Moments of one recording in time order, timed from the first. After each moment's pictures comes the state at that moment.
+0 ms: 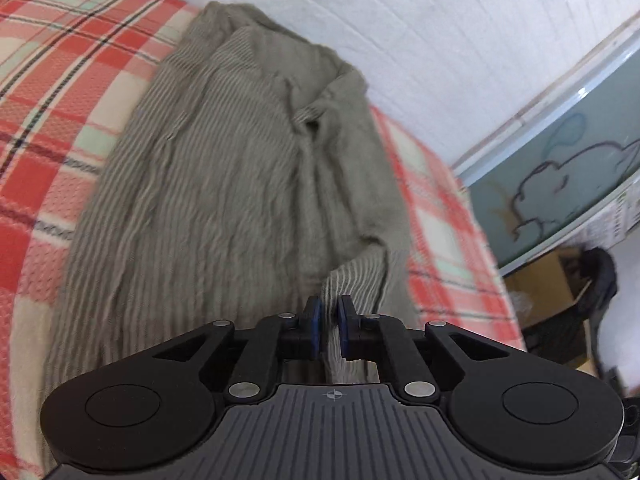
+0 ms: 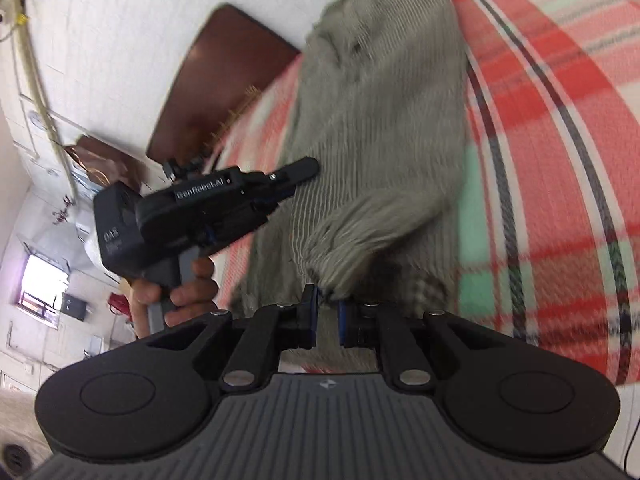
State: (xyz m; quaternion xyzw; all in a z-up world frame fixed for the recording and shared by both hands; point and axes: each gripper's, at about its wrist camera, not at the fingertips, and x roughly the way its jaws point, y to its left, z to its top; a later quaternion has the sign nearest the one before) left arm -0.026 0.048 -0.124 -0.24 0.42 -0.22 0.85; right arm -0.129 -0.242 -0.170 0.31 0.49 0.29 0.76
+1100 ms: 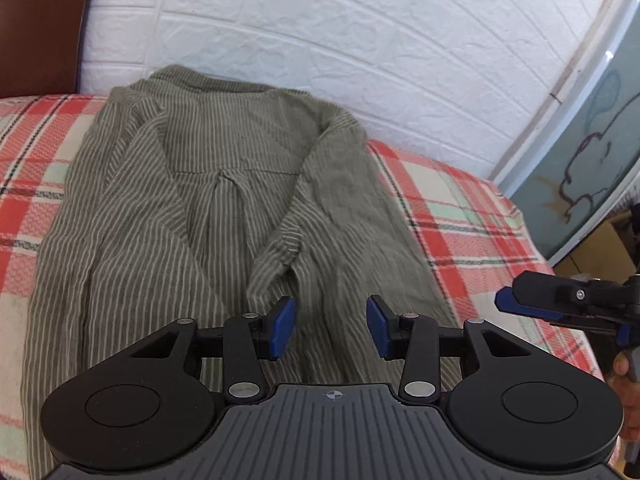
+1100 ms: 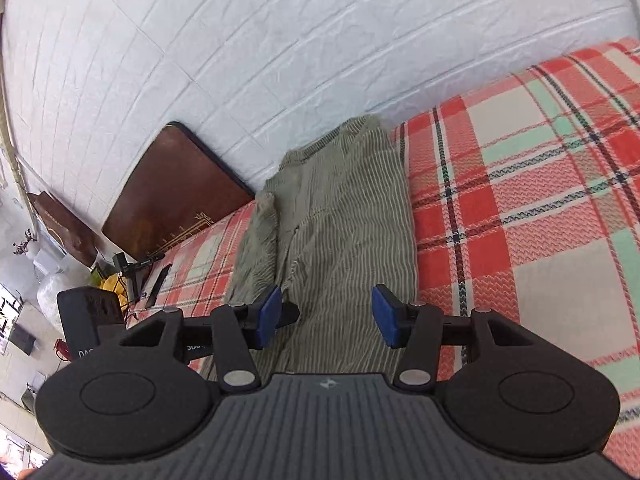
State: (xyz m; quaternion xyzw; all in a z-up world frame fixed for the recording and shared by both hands) left arm 0.153 -0.018 -0.112 -0.12 0.40 -0.21 0.88; right arm 0.116 -0.287 -0.128 0.27 0.38 0.25 0.85
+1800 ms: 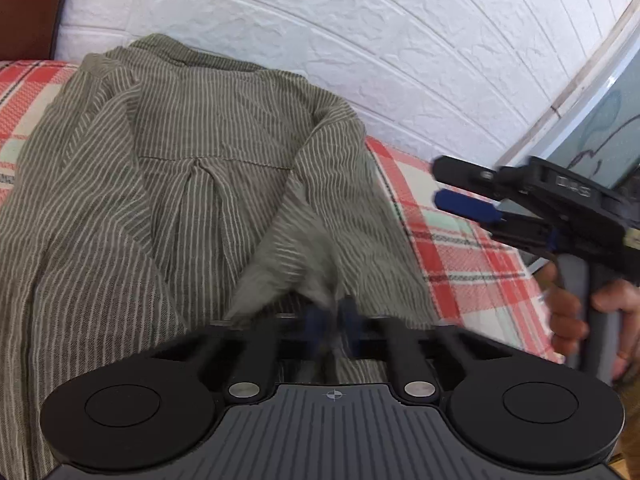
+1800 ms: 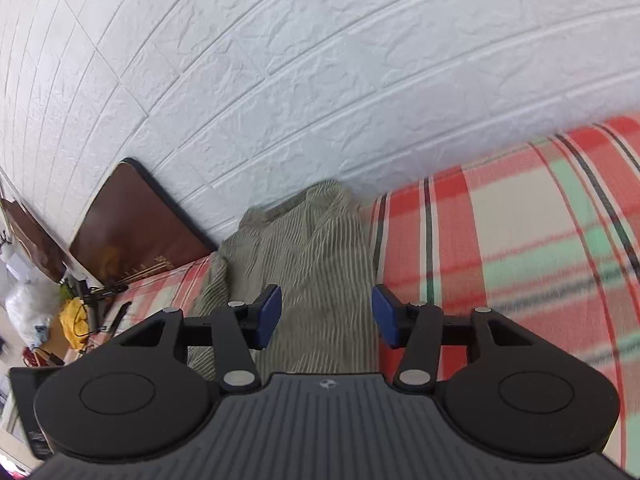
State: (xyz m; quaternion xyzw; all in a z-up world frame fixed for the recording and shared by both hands) left arm 0.178 -0.017 -0.123 -0.19 0.41 -0.24 0.86; right arm 0.224 -0.278 -0.134 0.23 0.34 0.24 0.88
